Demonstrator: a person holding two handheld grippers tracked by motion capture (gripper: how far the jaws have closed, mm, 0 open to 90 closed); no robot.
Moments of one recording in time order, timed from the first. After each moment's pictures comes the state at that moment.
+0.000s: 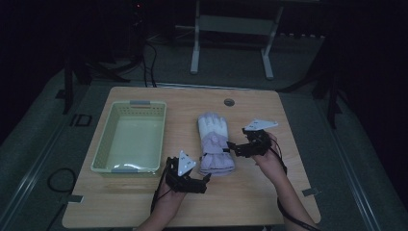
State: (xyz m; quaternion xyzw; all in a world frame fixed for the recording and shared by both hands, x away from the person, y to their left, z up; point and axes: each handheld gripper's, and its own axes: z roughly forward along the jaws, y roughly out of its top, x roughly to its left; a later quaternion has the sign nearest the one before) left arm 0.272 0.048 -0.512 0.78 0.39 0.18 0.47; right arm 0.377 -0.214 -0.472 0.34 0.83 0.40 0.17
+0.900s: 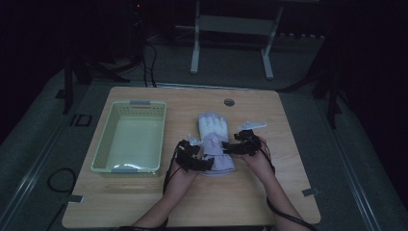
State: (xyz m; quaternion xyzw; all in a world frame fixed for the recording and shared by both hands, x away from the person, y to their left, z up) left arm 0.337 0.028 -0.538 0.79 0.48 0.09 0.38; right arm 0.402 -0.197 -0.523 0.41 0.82 0.37 0.13
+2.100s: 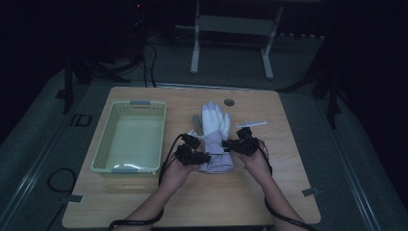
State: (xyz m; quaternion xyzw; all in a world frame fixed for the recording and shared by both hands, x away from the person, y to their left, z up) left arm 0.350 0.036 -0.503 0.83 0.42 -0.01 0.37; right arm 0.391 -0.187 -0.500 0.45 0.80 0.39 0.06
